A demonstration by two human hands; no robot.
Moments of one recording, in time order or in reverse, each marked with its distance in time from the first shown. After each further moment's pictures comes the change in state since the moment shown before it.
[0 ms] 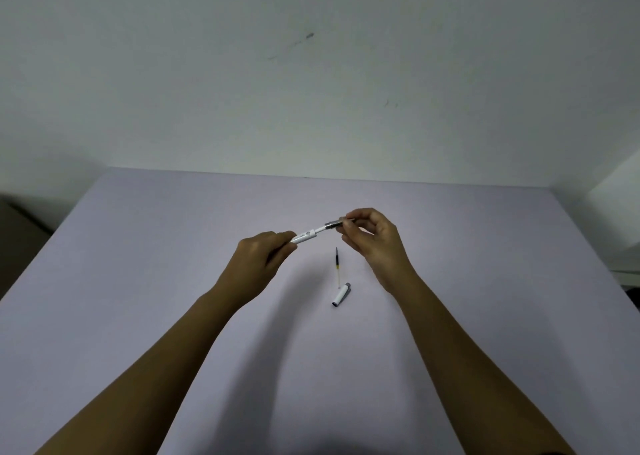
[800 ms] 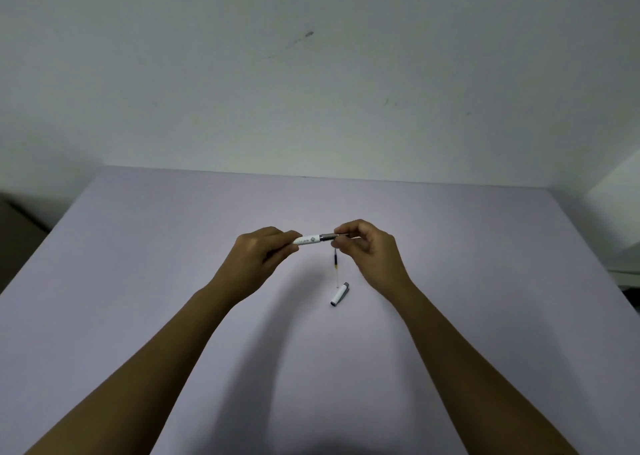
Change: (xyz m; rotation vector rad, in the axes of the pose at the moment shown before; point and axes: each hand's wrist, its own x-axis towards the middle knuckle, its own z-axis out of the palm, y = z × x) left_hand 0.003 0.005 -0.007 -0.001 -0.007 0.107; right_hand -0.013 0.004 -0.001 -0.402 -0.029 -0.072
